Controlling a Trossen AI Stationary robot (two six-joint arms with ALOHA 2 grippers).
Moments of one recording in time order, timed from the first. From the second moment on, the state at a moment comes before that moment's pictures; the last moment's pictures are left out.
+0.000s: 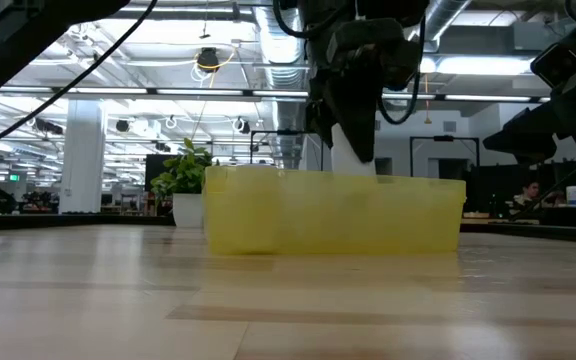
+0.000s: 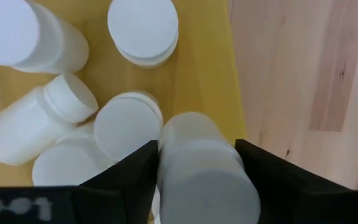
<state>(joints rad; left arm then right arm) -0.06 2.36 2.24 -1.17 0.09 -0.17 0.43 0.38 0.01 0.06 0.36 0.24</state>
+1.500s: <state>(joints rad) -0.23 1.92 2.19 -0.97 -0.26 -0.19 0.43 0.38 0.01 0.06 0.36 0.24</state>
